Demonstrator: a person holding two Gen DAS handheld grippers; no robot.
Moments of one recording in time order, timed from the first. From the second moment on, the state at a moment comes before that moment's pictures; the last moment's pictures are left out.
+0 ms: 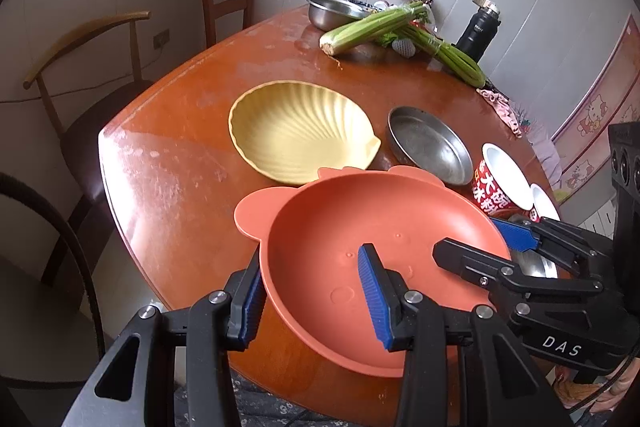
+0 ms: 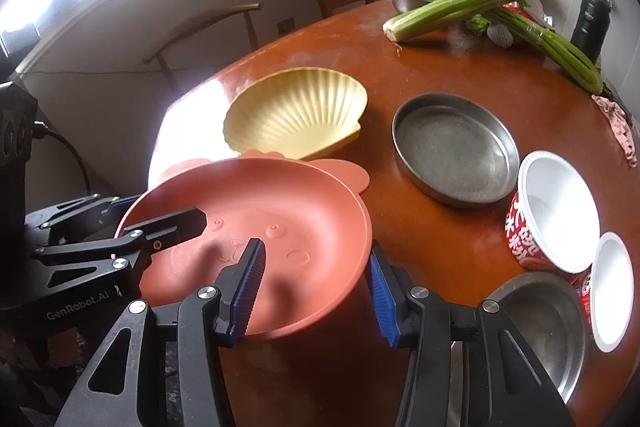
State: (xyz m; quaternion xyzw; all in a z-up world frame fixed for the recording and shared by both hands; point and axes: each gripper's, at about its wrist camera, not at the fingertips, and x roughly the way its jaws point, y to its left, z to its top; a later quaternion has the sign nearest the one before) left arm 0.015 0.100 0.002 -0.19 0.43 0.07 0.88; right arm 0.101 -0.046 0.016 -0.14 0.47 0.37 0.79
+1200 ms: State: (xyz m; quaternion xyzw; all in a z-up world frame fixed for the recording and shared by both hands) left arm 0.104 0.189 -0.018 -0.20 0.41 0.11 0.88; right arm 0.205 0.076 -0.003 -0.17 0.48 0.35 0.79
